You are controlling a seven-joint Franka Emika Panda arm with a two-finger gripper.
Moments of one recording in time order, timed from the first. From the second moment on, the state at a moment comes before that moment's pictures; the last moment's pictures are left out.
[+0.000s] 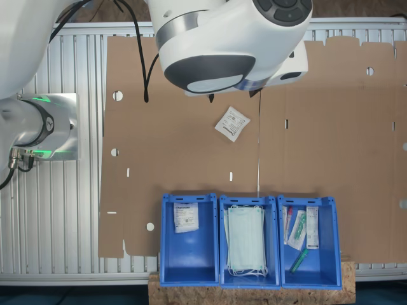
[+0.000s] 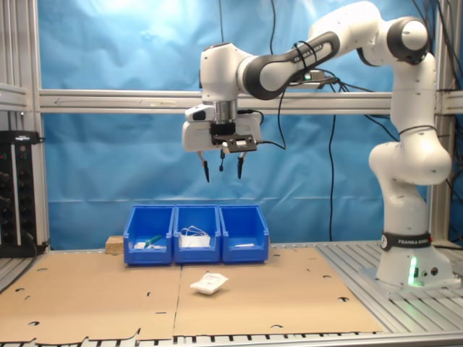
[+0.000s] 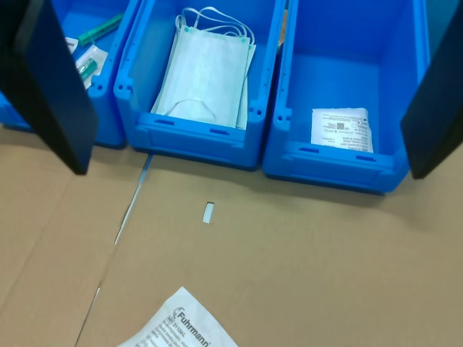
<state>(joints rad) 0.23 -0.05 -0.12 -2.07 -0.17 1.94 -0.71</state>
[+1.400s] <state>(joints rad) 0.23 0.28 -0.22 -2.19 -0.17 2.40 -0.71</state>
